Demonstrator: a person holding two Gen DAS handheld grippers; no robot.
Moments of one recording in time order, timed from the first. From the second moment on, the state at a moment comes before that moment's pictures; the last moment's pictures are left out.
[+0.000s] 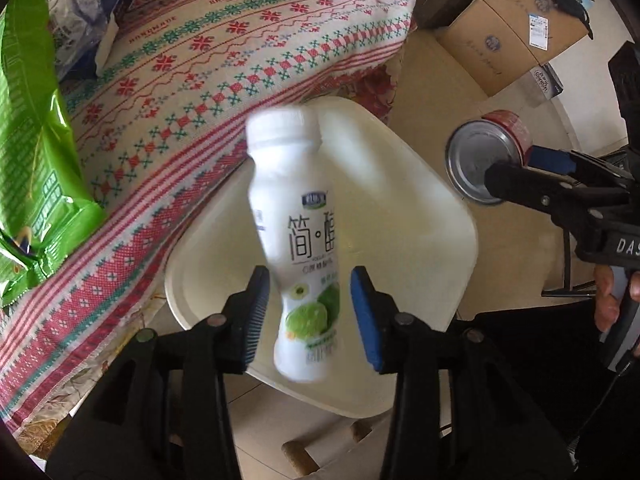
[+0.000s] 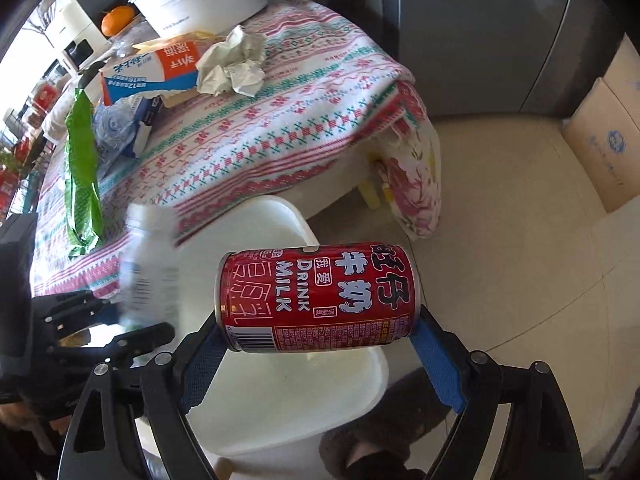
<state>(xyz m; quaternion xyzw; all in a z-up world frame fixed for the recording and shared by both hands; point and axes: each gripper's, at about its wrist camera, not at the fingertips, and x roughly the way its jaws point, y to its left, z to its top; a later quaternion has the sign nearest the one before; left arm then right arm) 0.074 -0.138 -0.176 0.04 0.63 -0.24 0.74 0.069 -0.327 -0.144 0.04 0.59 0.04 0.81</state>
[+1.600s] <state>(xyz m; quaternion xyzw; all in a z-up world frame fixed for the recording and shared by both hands) 0.060 0.033 -0.095 -0.02 0.55 -0.10 0.83 0.094 -0.209 -0.224 -0.15 0.67 0.08 0.73</state>
